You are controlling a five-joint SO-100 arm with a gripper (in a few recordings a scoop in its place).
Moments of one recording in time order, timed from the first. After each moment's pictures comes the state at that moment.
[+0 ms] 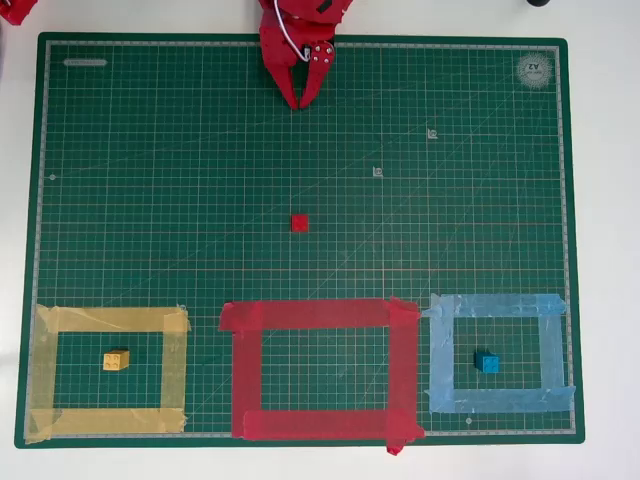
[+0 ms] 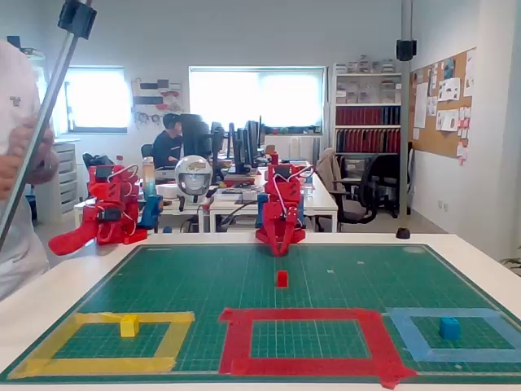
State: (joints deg) arm -2.2 189.8 180.7 75.4 -90.3
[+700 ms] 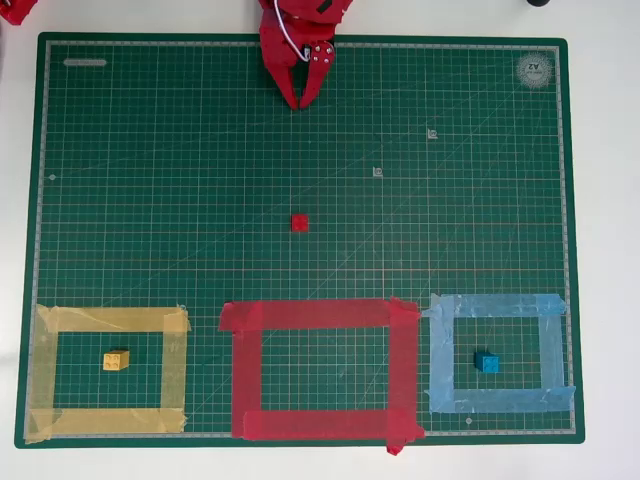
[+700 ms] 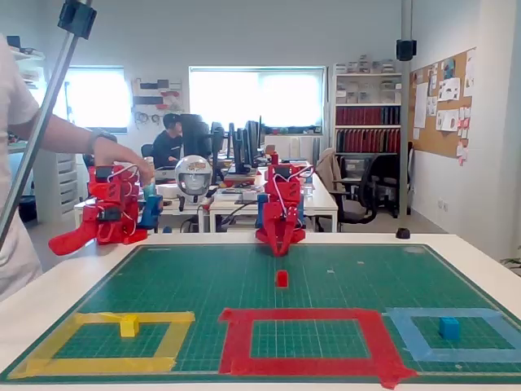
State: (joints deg) arm -2.2 189.8 180.7 75.4 -90.3
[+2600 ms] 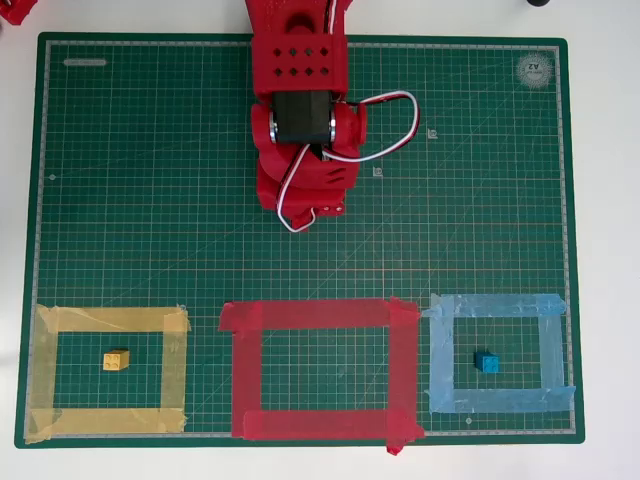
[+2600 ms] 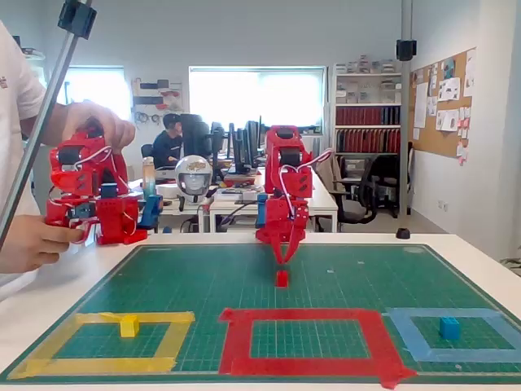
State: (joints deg) arm -3.3 79.5 91.8 68.3 -92.4
